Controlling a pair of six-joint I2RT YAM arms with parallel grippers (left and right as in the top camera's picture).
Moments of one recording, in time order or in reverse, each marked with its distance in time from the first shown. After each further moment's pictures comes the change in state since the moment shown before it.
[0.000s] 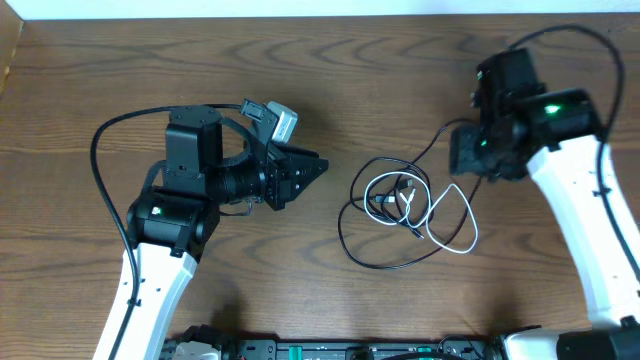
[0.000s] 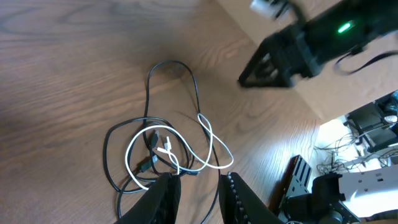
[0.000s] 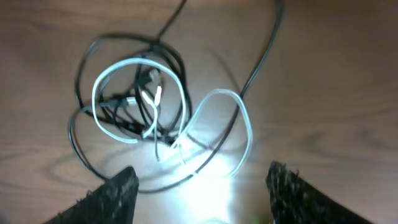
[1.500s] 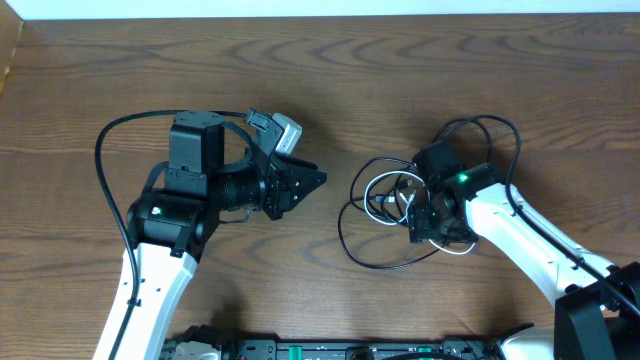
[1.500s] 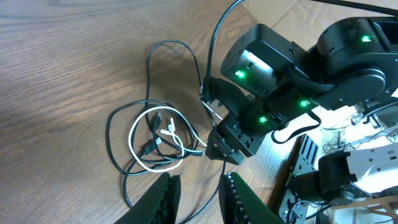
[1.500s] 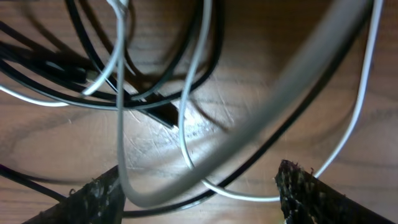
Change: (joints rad) left arm 0.000 0.000 0.000 -0.103 0.000 0.124; right arm 0.187 0.003 -0.571 0.384 -0.025 0.086
